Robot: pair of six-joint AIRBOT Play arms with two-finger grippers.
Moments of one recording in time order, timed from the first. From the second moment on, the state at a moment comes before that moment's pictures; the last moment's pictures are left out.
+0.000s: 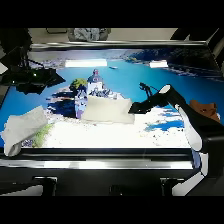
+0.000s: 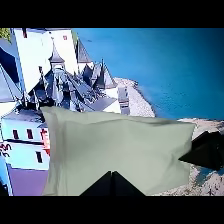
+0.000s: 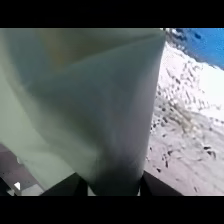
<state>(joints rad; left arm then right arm) 0.03 -1.41 1.57 0.91 -1.22 -1.39 0.06 -1.84 1.42 -0.80 1.21 1.06</state>
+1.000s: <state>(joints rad) 0.02 -1.42 1.57 0.91 -1.23 -1.34 -0.61 -1.52 1.87 -0.90 1.53 1.14</state>
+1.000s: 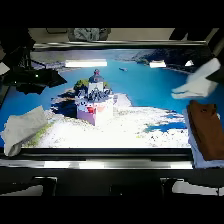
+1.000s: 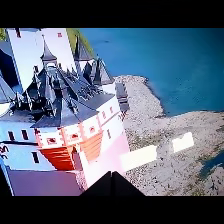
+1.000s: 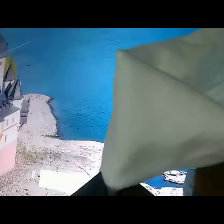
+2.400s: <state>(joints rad) 0.02 -1.39 1.57 0.91 -1.23 -1.31 -0.92 -1.29 1.19 -1.57 1.65 1.15</state>
